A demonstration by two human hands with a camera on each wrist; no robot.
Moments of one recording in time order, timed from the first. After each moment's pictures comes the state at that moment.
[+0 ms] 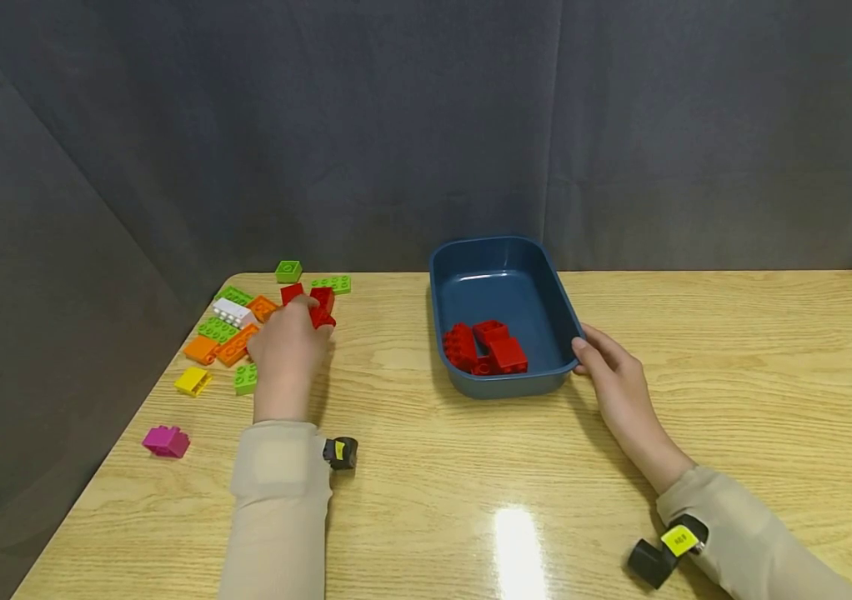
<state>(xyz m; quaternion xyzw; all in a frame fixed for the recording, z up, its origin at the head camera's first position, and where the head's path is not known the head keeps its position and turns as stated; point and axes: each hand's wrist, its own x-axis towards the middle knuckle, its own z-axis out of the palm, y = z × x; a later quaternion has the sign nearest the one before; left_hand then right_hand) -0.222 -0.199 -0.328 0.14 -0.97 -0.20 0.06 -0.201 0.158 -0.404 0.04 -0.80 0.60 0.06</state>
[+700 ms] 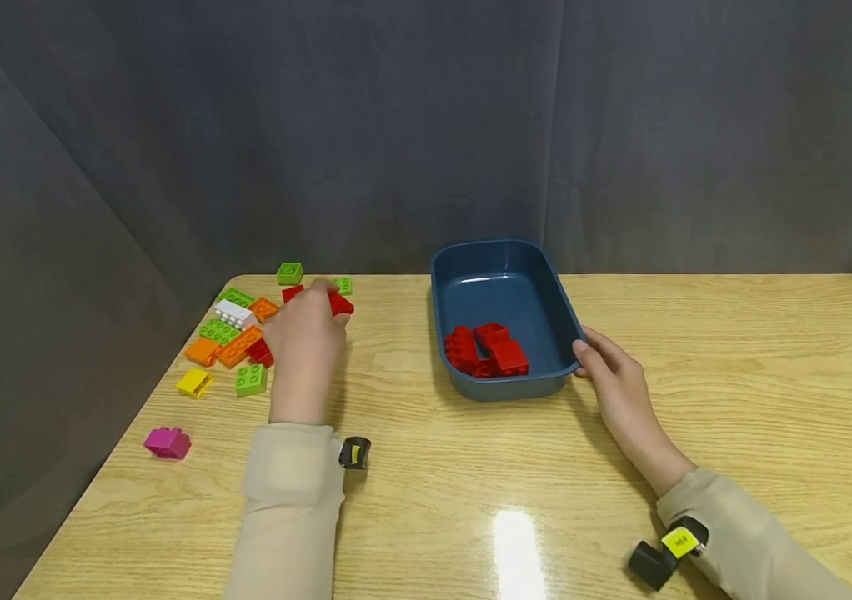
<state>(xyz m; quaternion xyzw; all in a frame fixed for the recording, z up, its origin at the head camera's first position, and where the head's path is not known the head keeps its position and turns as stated) -0.222 -0.173 -0.312 0.12 -0.98 -0.14 0.11 -0.201 0.161 -0.404 0.04 -0.81 0.59 0.06</state>
